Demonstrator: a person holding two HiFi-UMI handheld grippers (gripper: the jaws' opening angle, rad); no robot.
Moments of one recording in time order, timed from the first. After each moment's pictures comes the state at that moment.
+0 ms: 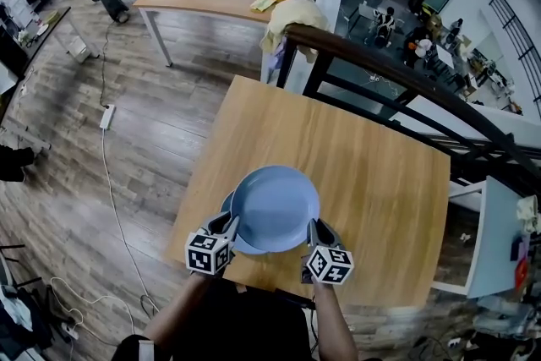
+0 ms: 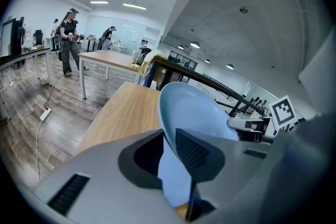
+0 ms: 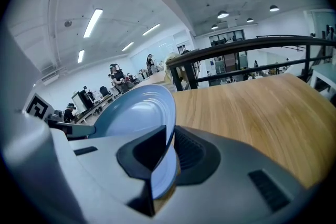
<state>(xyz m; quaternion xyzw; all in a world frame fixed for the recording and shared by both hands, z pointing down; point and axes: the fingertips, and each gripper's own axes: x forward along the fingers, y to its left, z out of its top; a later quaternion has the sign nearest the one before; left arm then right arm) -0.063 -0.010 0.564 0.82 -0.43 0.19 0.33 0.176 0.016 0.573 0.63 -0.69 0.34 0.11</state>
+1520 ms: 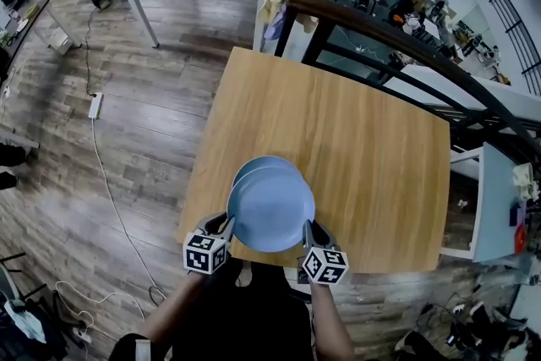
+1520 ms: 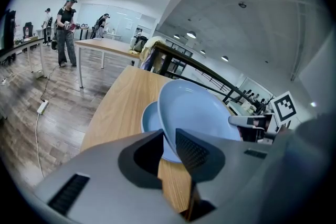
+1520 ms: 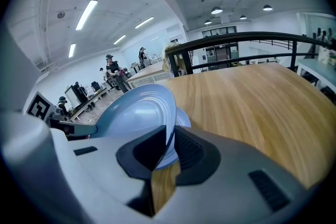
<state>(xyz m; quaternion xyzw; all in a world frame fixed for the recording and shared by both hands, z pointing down) -0.129 0.063 0.613 0.82 -0.38 0.23 0.36 0.107 0.109 0.609 0.65 -0.66 0.37 0.14</state>
